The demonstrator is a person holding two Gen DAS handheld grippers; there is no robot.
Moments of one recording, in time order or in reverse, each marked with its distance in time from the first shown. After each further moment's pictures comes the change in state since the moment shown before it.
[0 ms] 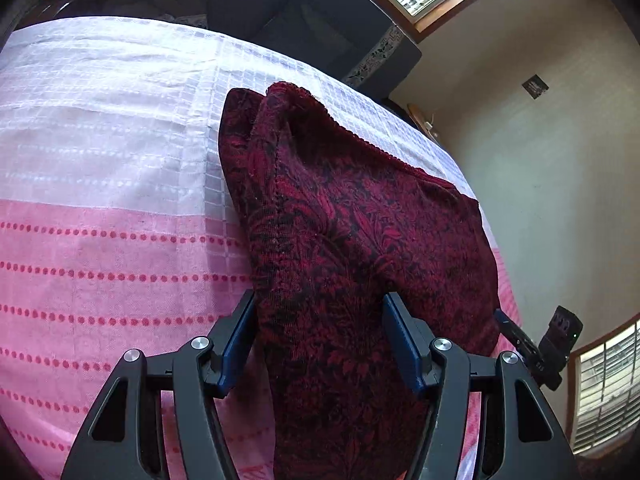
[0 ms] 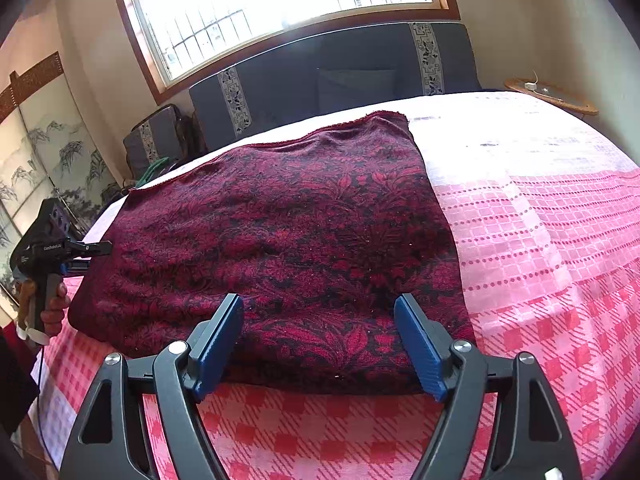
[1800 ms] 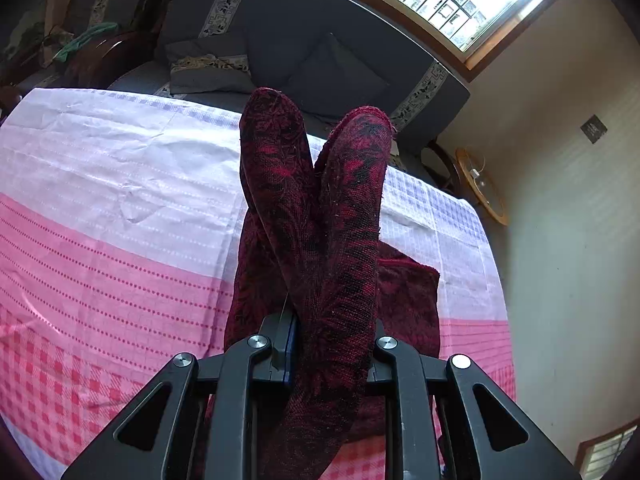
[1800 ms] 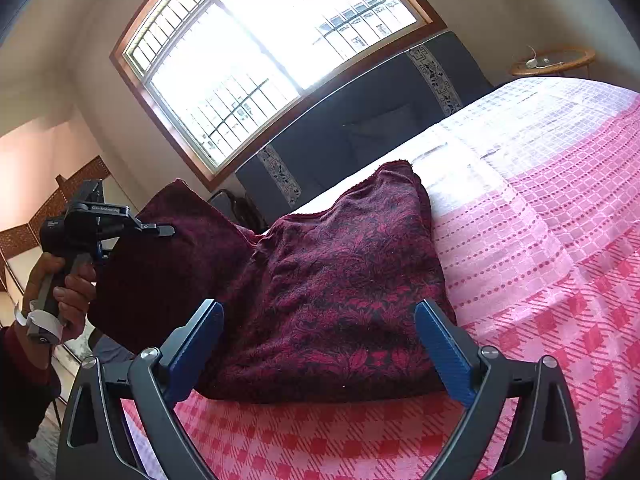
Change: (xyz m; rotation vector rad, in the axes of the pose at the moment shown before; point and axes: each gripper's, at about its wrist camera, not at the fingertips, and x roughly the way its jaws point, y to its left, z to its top) left arm 0.016 -0.233 0.042 -0.144 -0.156 0.313; right arm -0.041 -0.052 -0.008 0.257 -0.230 0.309
